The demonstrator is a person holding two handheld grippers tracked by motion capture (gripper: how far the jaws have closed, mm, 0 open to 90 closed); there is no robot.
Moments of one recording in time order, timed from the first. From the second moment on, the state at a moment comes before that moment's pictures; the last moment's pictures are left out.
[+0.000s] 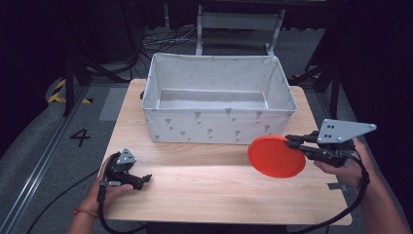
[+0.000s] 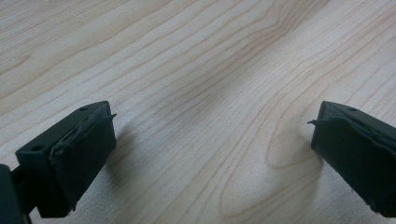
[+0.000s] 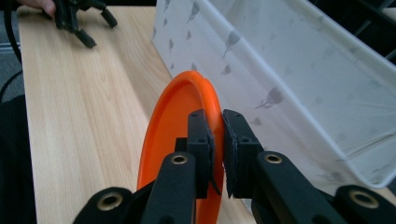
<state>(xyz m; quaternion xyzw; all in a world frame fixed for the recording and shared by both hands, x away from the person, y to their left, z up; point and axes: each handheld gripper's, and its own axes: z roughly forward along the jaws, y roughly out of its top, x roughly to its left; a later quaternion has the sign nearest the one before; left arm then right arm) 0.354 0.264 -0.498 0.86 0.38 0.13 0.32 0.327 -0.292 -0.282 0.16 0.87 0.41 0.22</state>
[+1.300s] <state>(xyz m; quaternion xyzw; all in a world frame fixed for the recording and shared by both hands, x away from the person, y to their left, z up) 0.354 0.264 -0.498 0.86 0.38 0.13 0.32 0.423 -0.288 -0.162 0.21 0.84 0.41 0.29</state>
